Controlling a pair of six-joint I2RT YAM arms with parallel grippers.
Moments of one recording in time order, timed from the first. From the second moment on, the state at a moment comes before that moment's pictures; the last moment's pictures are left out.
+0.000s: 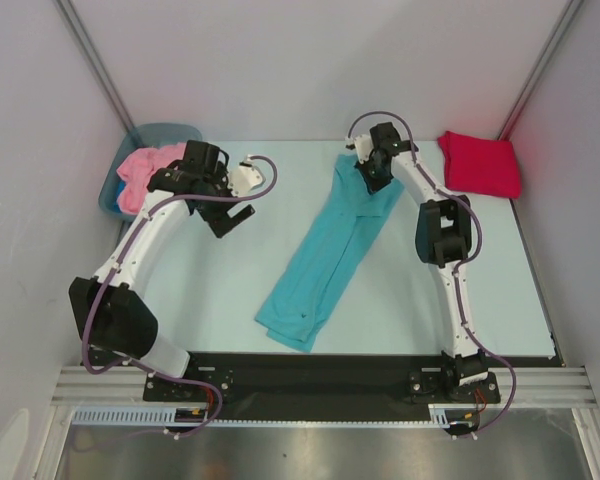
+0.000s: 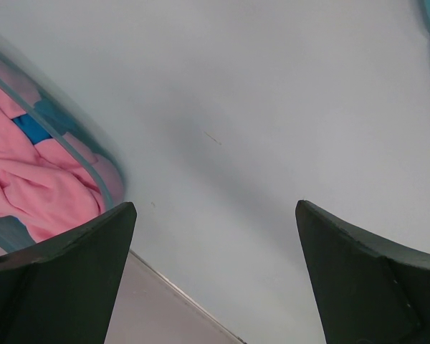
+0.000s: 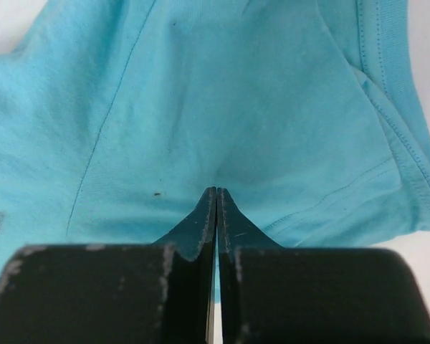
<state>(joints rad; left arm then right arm) -0.25 1.52 1.47 -0.95 0.08 0.75 0.25 2.51 2.30 -0.82 -0.13 -0.38</state>
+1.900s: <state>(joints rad) -0.10 1.64 1.55 -0.79 -0.10 0.74 0.45 2.68 2.46 -0.64 0.01 -0.74</state>
